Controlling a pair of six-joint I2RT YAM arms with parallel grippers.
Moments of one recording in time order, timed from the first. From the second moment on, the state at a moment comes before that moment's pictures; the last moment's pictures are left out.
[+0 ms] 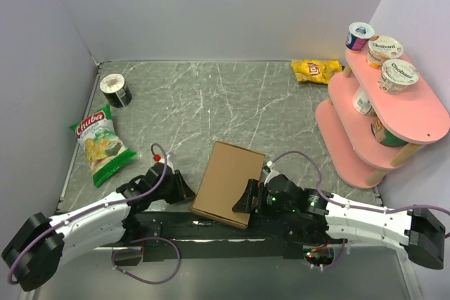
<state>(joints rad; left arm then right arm) -0.74 0.88 0.21 -0.12 0.12 -0.99 1.10 0.71 0.24 -0.22 -0.08 1.24</state>
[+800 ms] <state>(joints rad) -0.90 1.21 0.28 0.21 -0.18 -1.28 1.17 0.85 0.23 -0.12 -0.02 1.30</state>
